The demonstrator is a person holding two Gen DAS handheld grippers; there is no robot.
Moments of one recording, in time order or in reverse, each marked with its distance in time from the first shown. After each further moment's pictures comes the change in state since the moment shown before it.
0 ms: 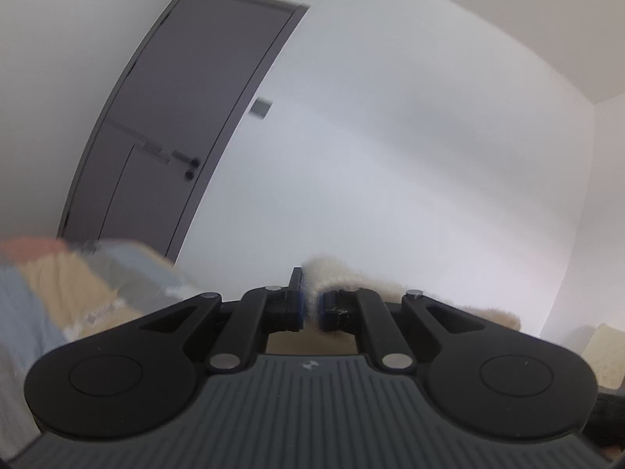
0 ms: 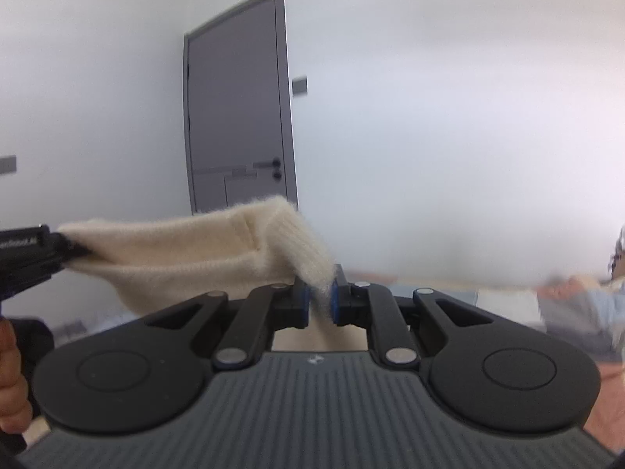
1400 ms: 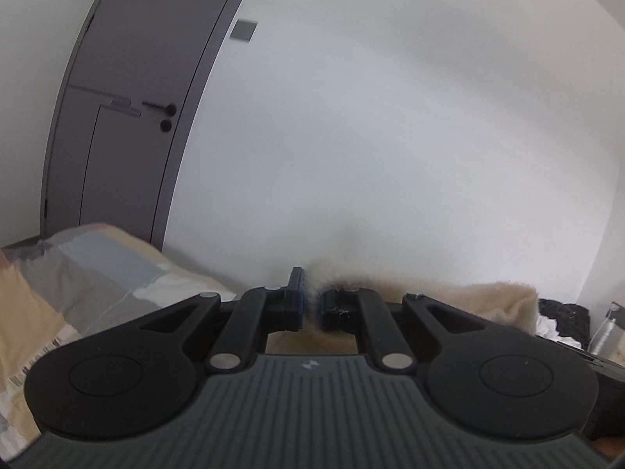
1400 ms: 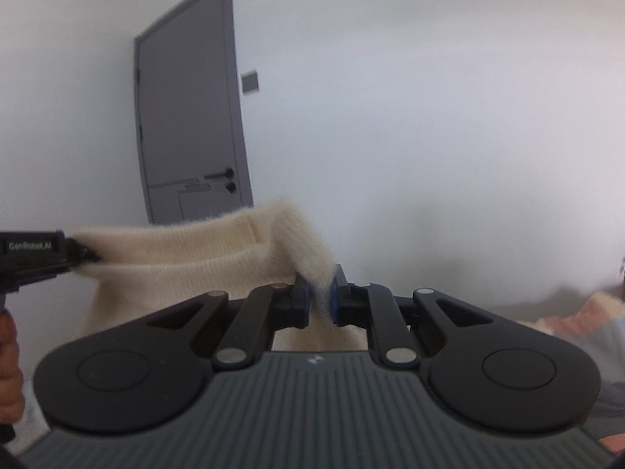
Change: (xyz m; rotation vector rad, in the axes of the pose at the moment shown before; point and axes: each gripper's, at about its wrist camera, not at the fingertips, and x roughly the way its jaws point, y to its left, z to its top) left arm 0.317 0.047 -0.042 0.080 0.253 0.059; right arm 0.235 -0.114 -0.005 0.070 0.037 -0.063
